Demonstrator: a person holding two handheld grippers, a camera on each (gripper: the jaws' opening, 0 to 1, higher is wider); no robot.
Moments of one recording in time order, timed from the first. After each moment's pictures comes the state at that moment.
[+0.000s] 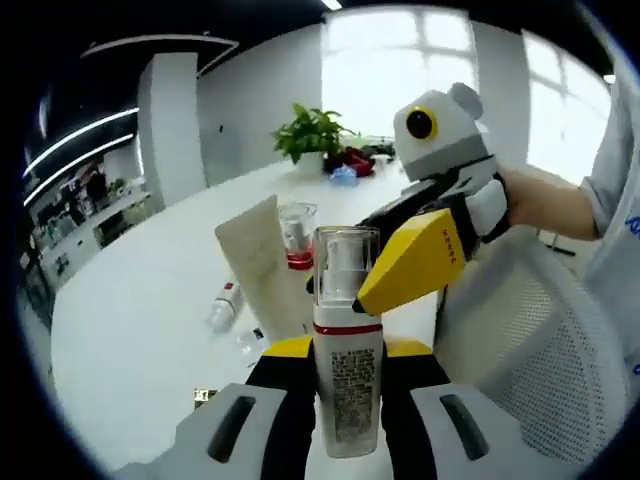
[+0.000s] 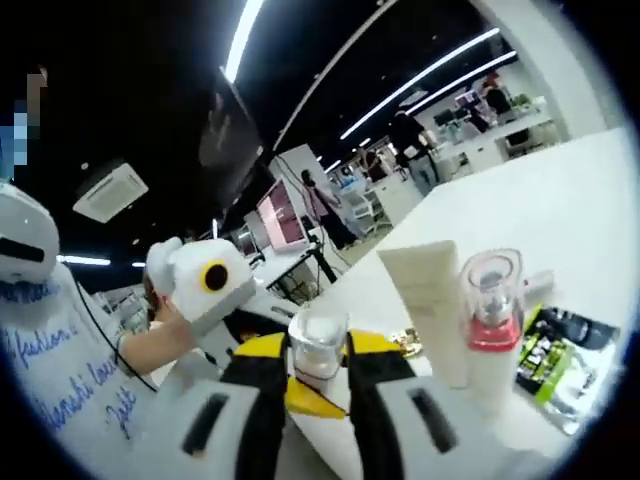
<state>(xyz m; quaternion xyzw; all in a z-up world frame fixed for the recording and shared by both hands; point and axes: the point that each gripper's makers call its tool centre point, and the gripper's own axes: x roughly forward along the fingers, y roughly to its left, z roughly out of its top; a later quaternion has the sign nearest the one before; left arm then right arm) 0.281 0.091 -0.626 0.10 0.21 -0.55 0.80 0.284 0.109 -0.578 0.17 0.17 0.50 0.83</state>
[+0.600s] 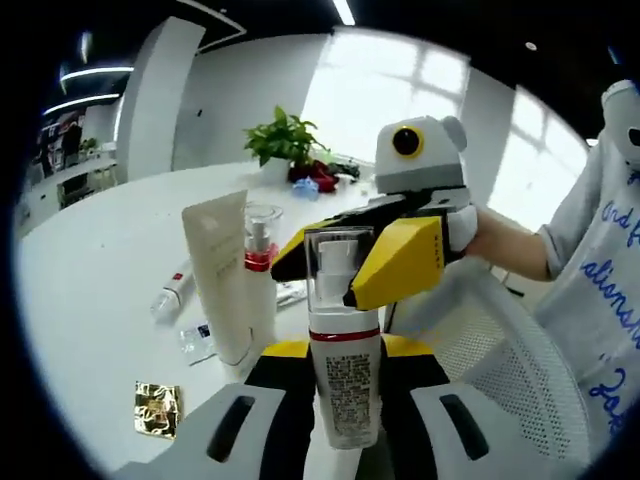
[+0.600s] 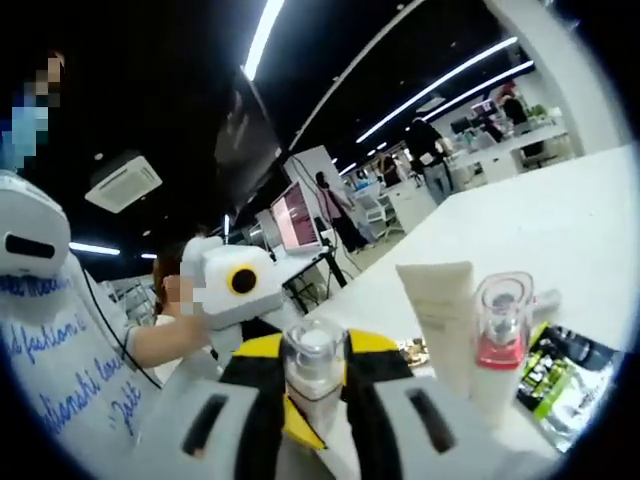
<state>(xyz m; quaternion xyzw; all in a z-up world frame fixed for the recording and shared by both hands) 0.260 0.075 -0.625 0.02 0.24 -0.60 0.76 0.281 0.116 -0.569 0.15 0.16 0.52 0.83</state>
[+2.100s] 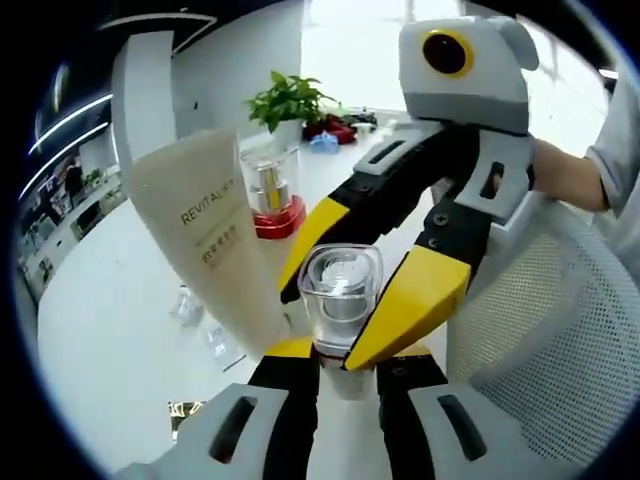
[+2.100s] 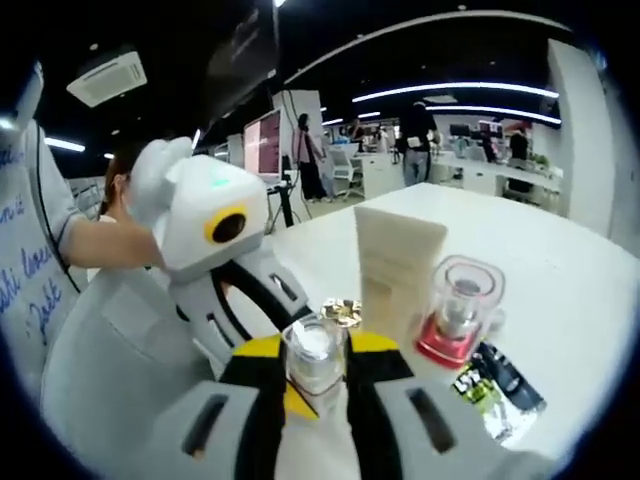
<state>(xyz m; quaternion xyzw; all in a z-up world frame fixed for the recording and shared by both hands) 0.295 0.062 -0.682 0.17 0.26 -0.56 0.77 0.306 0.095 -0.632 -0.07 0.20 0.47 0.86</state>
